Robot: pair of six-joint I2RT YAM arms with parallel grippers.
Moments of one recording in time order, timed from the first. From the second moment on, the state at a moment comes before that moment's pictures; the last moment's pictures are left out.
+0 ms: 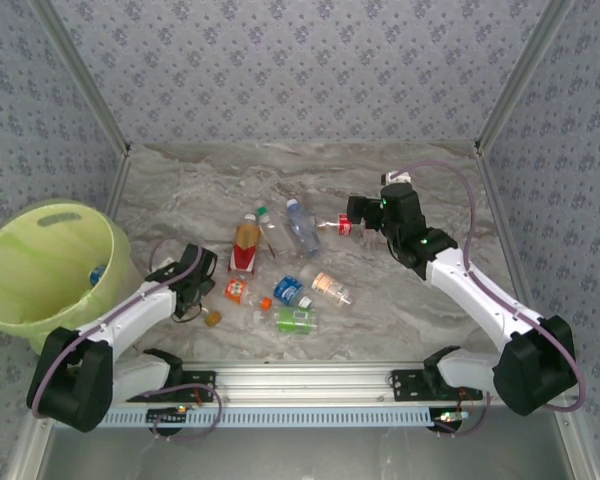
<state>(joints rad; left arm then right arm) -0.38 1.15 0.51 -0.59 -0.36 -1.16 0.46 1.23 0.93 -0.24 0.25 0.38</state>
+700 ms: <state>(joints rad) -0.38 1.14 0.54 -0.47 -0.28 -0.92 0.48 1.22 0.94 -0.21 0.23 0.37</state>
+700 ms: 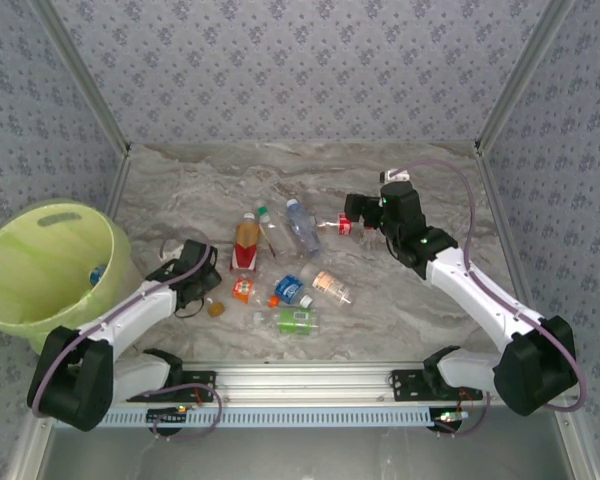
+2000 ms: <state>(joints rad) -0.38 1.05 1.55 -1.00 -0.29 -0.32 0.64 1.23 0.95 -0.03 0.17 0.42</state>
